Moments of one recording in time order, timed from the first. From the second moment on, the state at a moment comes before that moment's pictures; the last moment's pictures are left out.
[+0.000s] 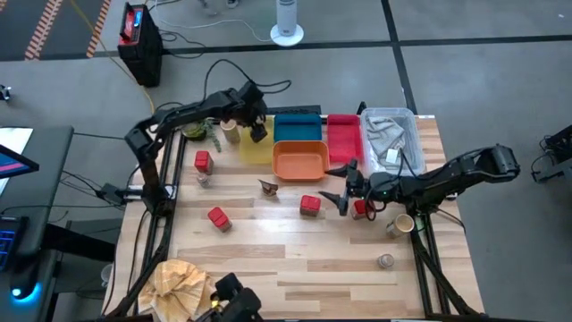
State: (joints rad) left arm 0.72 1.85 1.46 -0.64 -0.09 0.20; right arm 0.06 1.20 0.27 0.76 0.34 0.09
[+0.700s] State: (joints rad) left arm 0.79 1.75 1.58 -0.94 -0.13 0.21; right arm 0.07 1.20 0.27 0.74 0.34 0.11
